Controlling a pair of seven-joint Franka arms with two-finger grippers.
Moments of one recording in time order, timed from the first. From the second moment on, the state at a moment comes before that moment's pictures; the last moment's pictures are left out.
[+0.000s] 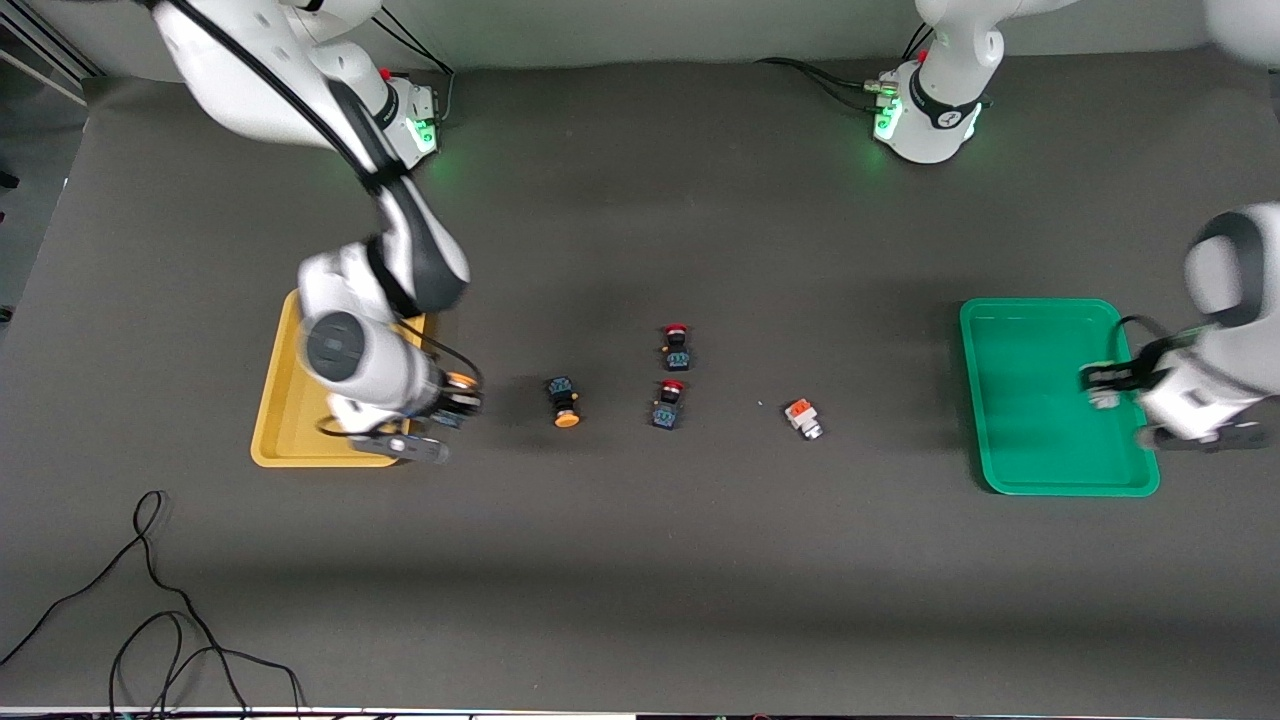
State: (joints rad) left arm 0.17 0.33 -0.04 -1.94 0.07 2.13 0.09; right arm 0.44 0.36 -0.16 -1.85 0.09 2.10 0.39
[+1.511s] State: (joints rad) left arm 0.05 0.35 -0.07 -1.60 0.06 1.75 0.00; right arm 0.45 0.31 -0.33 -2.30 0.09 2.56 0.01
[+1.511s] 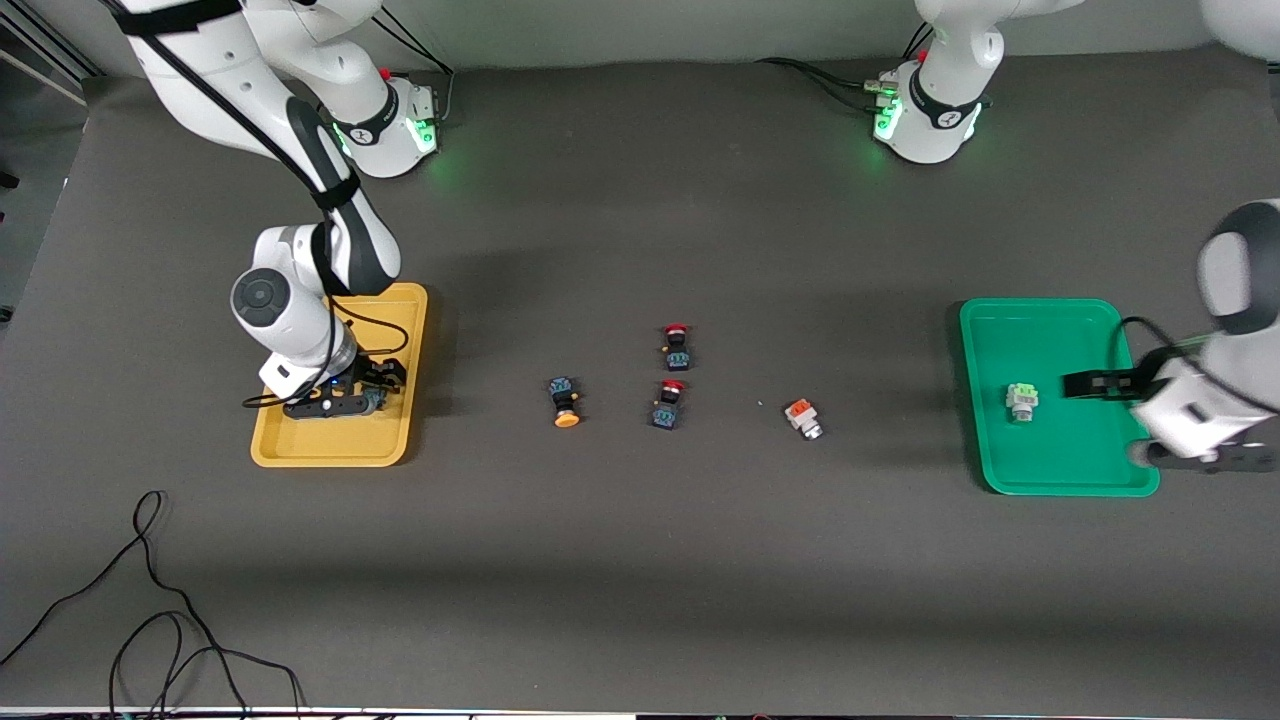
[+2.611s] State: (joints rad) left arm -0.38 0.52 -0.07 -1.77 -0.04 2.19 -0.82; right arm 0.74 0.44 -0.27 -1.73 0.23 2.04 0.47
